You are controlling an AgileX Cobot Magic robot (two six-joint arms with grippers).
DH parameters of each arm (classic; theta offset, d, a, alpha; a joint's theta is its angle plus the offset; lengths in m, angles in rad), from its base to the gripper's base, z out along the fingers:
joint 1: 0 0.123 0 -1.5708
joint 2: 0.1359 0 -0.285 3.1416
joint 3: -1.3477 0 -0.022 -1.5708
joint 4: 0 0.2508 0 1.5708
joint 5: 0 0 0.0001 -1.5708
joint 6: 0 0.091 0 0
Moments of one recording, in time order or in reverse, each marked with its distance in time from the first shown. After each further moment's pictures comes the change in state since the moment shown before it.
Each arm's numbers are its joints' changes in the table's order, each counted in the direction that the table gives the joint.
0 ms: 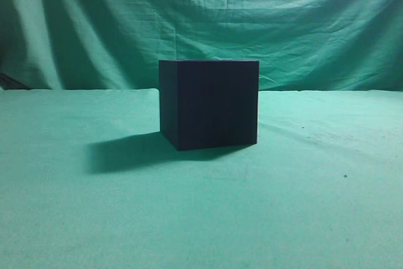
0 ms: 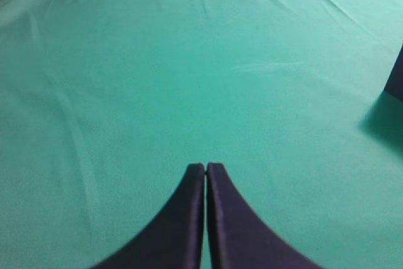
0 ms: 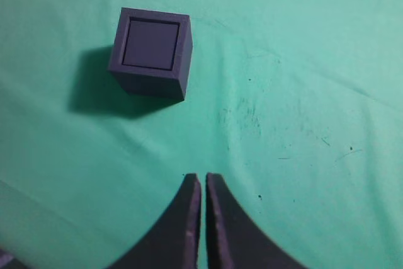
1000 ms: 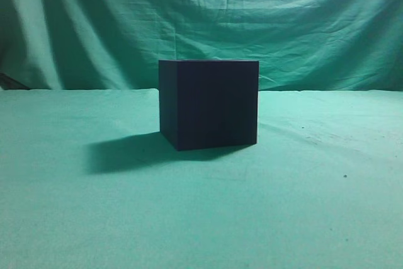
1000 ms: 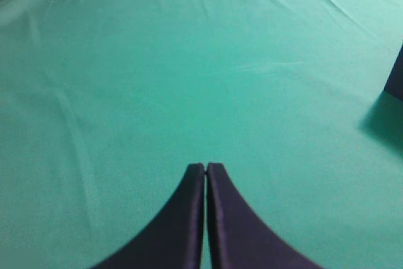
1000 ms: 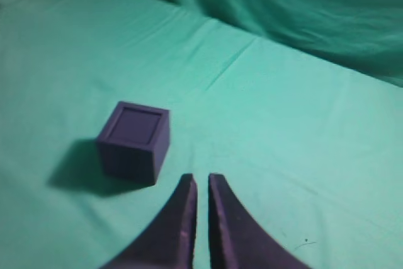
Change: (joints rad) left arm 0.000 0.000 0.000 0.000 0.000 0.000; right arm -0.093 -0.584 -0.425 0.001 0.362 -0.203
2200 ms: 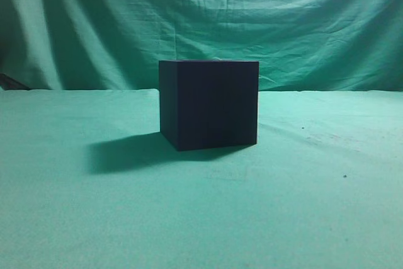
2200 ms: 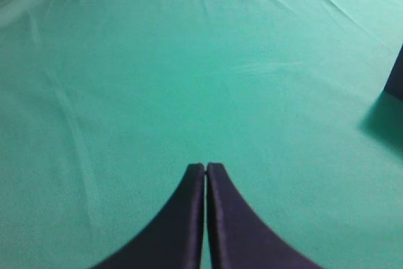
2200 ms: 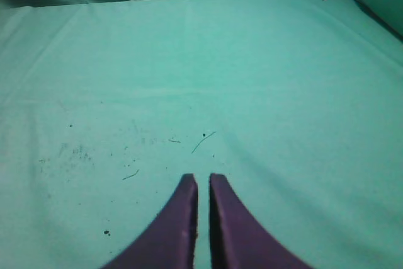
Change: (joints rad) left arm 0.000 0.000 0.000 0.000 0.000 0.000; right arm -0.612 -0.461 -0.808 0.161 0.473 0.002
